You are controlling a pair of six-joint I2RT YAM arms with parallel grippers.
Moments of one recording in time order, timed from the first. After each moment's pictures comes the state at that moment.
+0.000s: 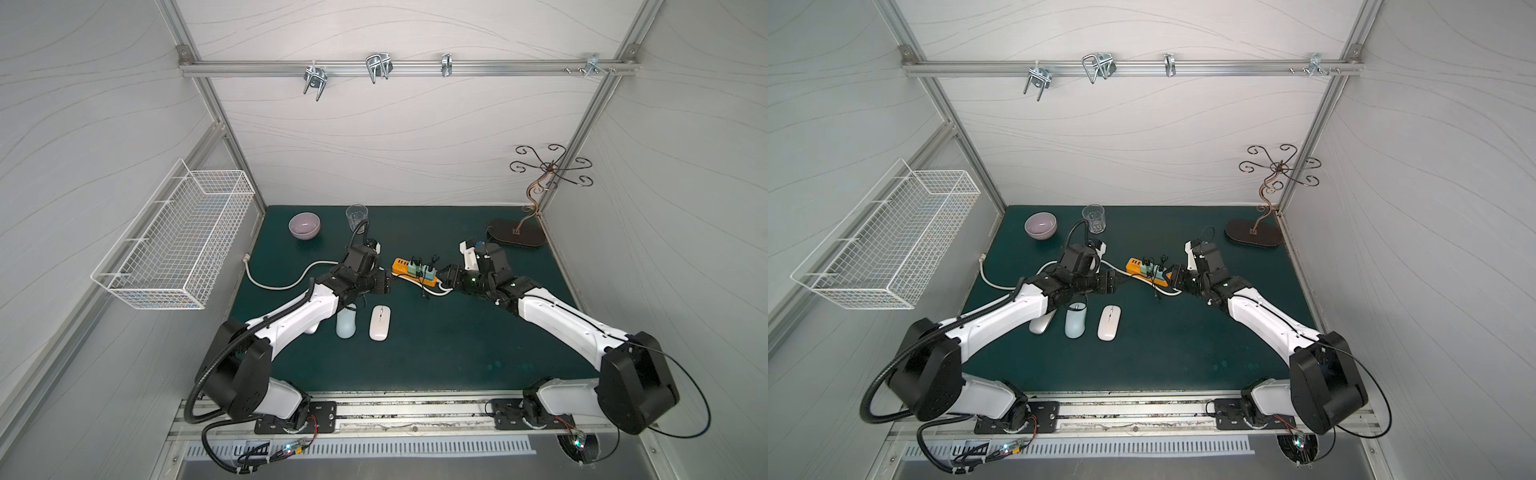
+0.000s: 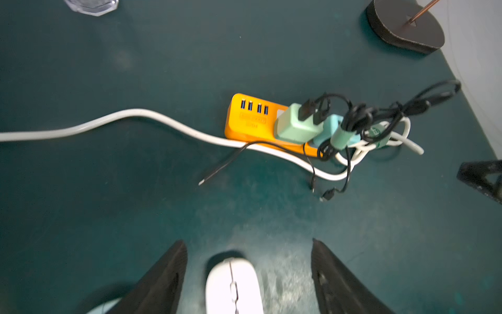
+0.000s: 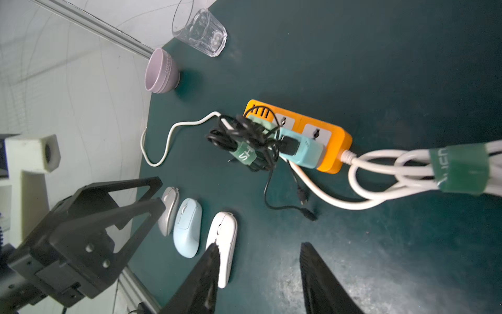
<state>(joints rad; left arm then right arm) -0.51 1.48 0.97 -0.27 0.04 -0.39 0.51 1.34 0.87 -0.21 -0.29 0.65</state>
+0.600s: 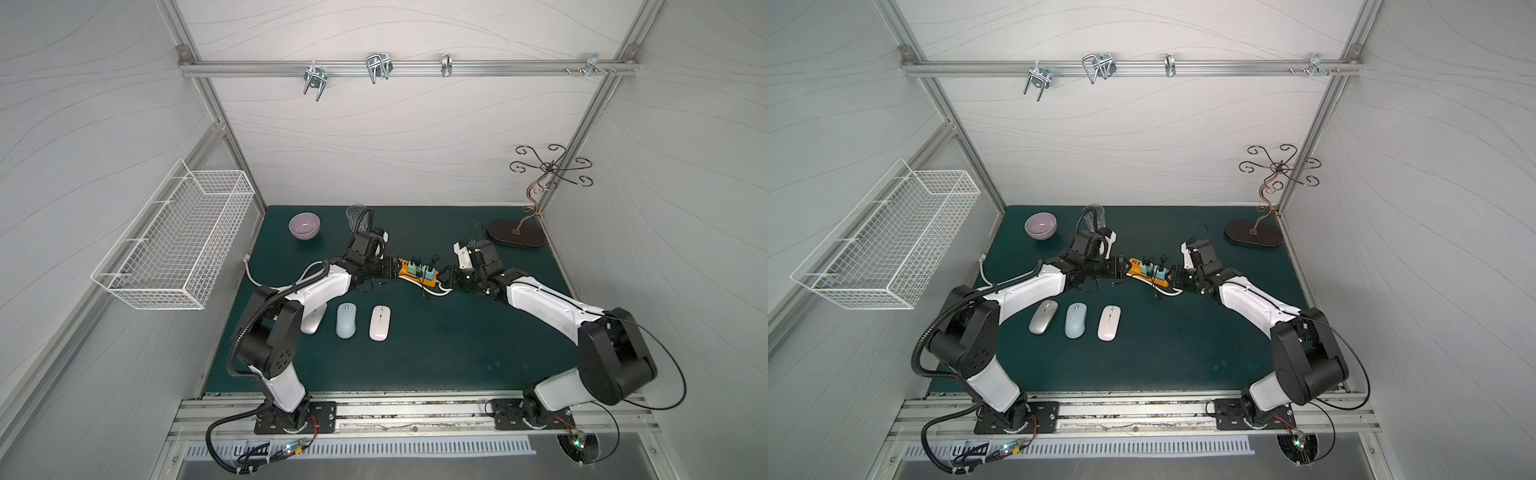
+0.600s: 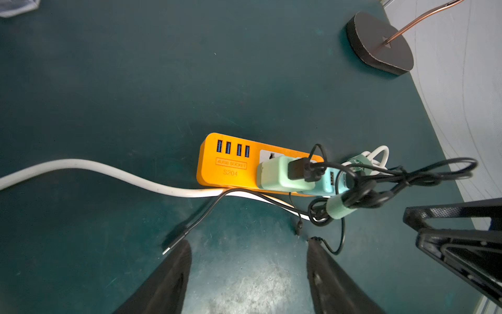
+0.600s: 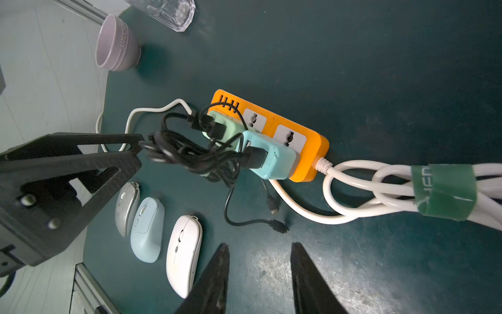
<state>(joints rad) -0.46 1.71 1.10 -0.17 0.22 -0.41 0.49 1.48 0.92 -0.24 -0.30 0.55</state>
